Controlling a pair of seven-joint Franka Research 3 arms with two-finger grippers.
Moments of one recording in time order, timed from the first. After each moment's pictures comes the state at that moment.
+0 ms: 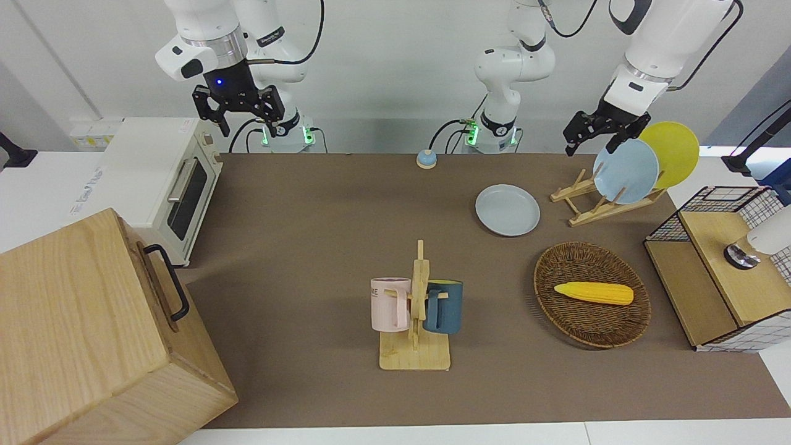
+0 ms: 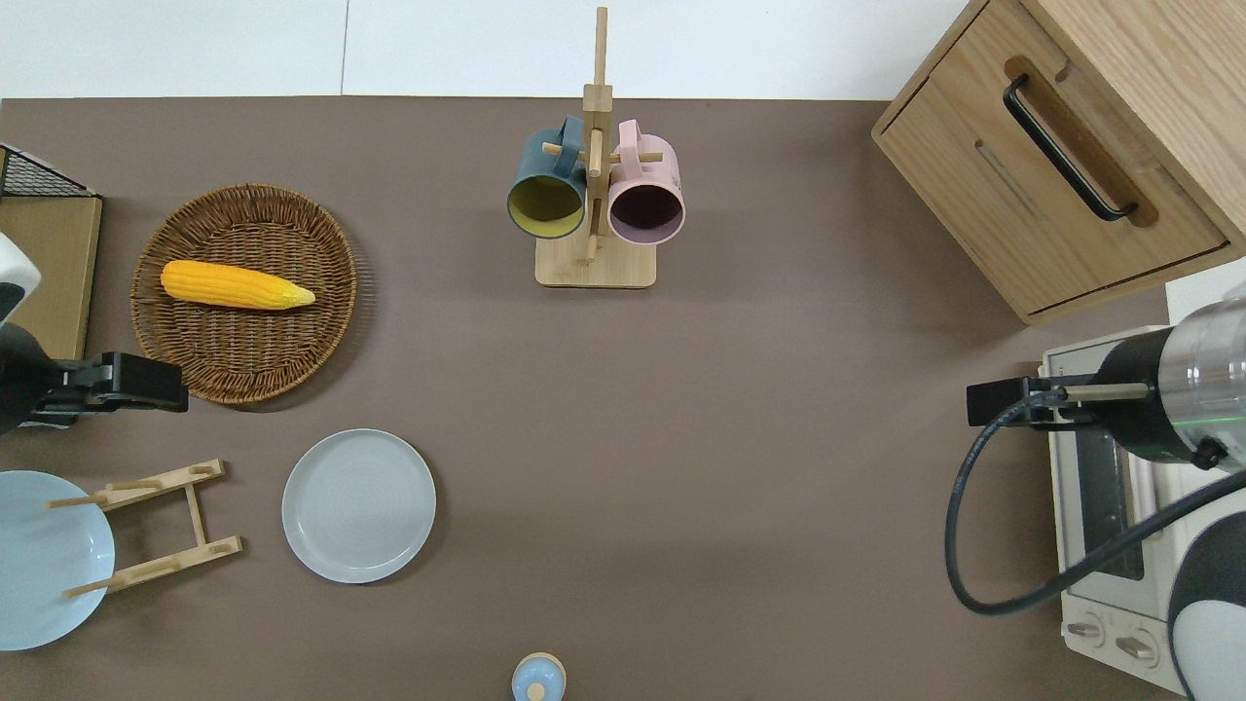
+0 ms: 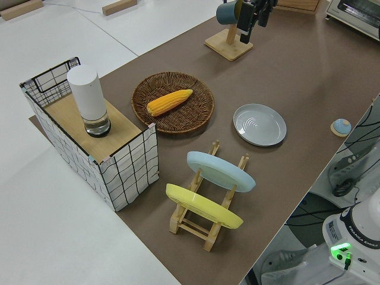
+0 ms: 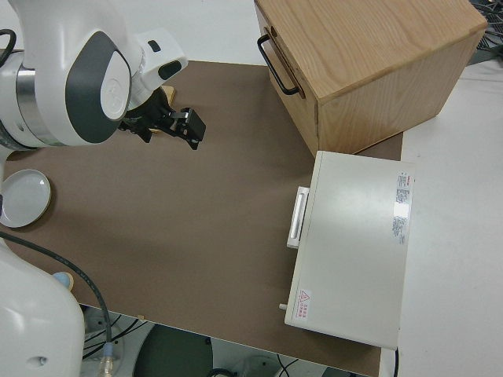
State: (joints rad) left arm 0.07 -0.07 -0.08 -1.63 -0.04 1.52 -0.08; right arm -0.25 -0.12 0.37 -1.63 0.05 1.51 0.17
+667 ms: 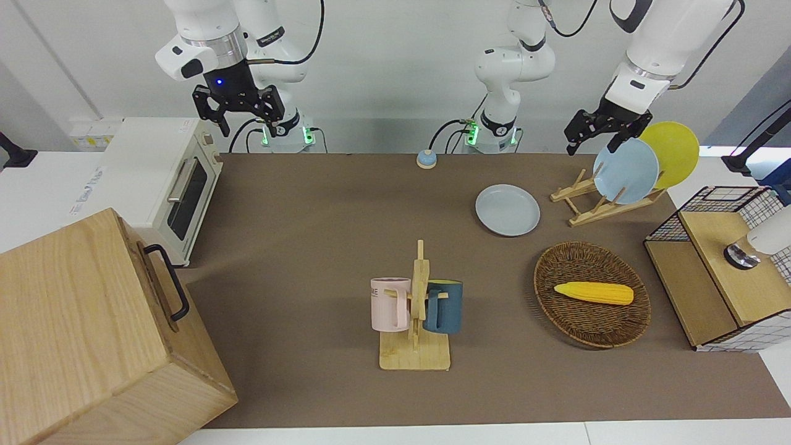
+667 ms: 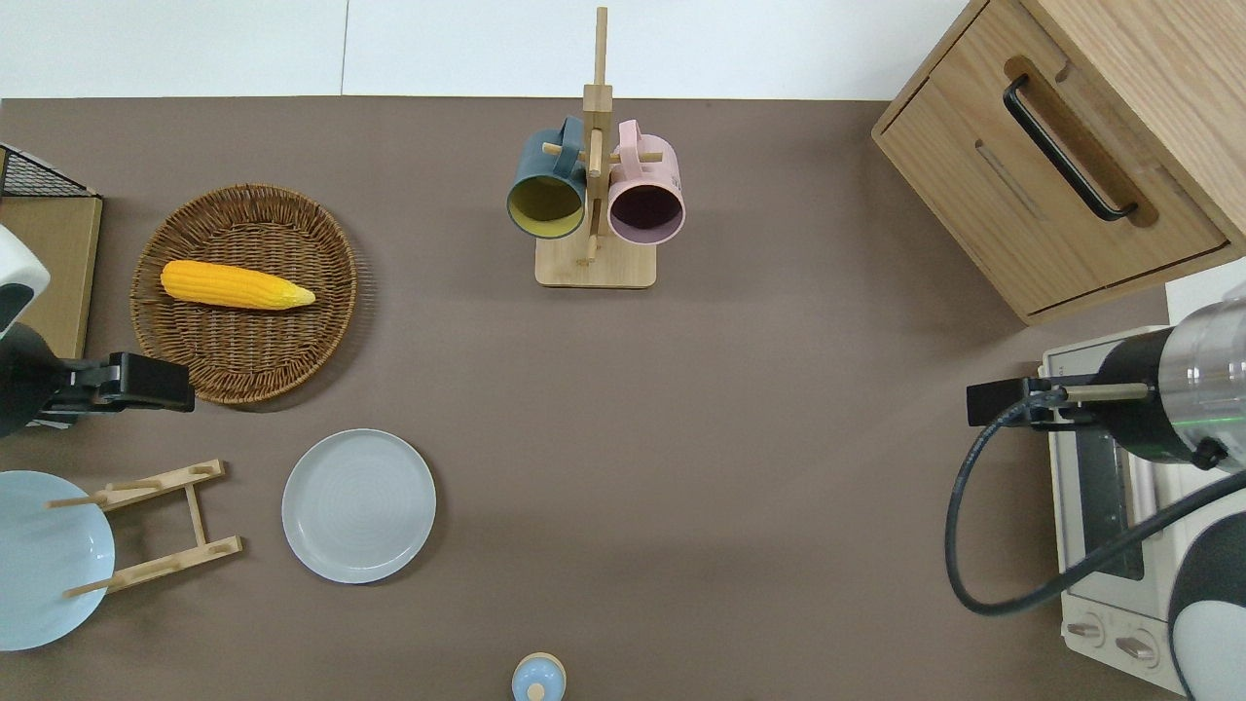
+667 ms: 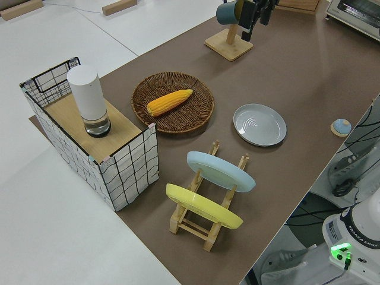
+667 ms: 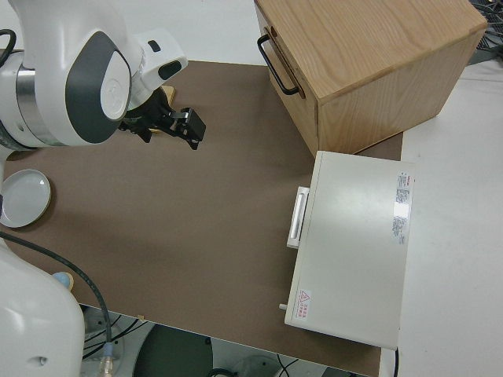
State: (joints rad) left arm 0.07 -0.07 -0.10 -1.63 -0.04 1.52 -0.08; right arm -0.25 -0.12 0.37 -1.63 0.05 1.51 0.17
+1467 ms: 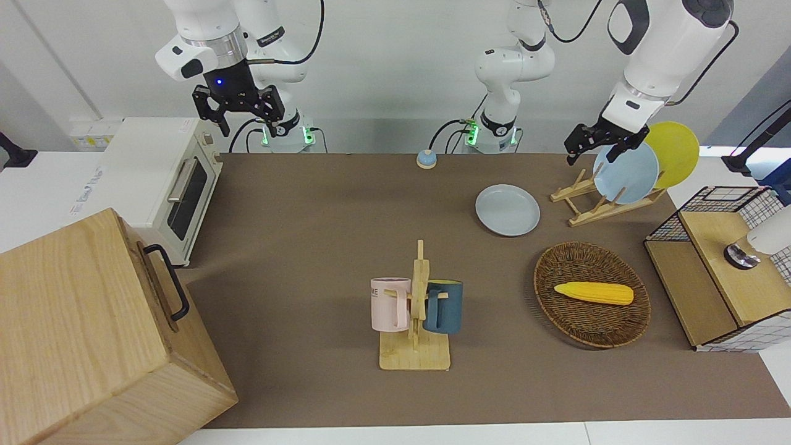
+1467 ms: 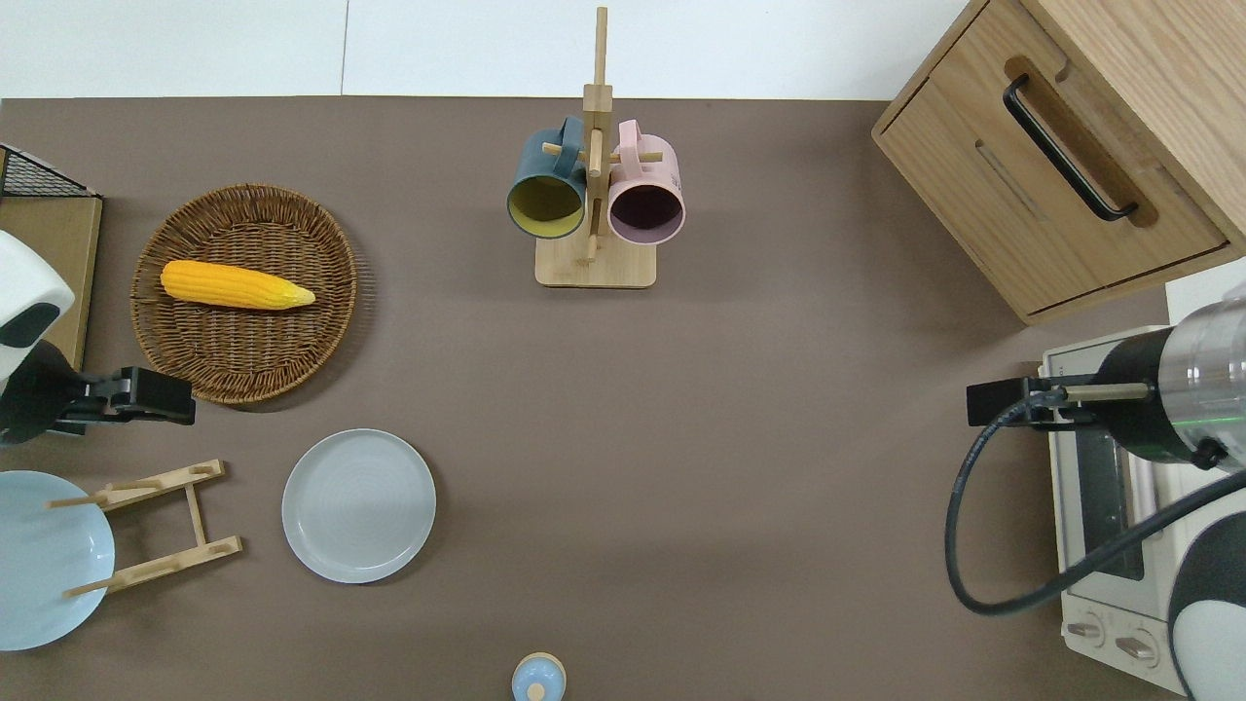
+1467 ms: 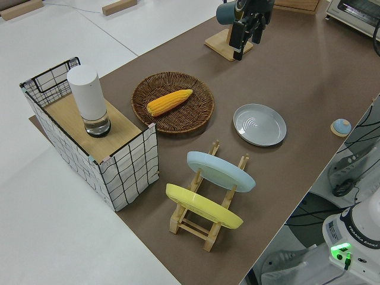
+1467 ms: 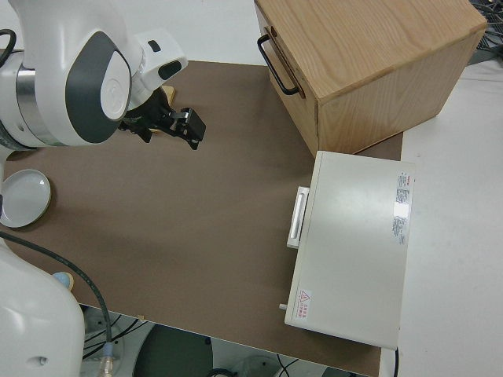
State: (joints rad) left arm 0.11 -0.07 -0.09 -1.75 -0.02 1.59 -0.02; right arm -0.25 -0.12 0.37 -1.63 0.05 1.51 0.17
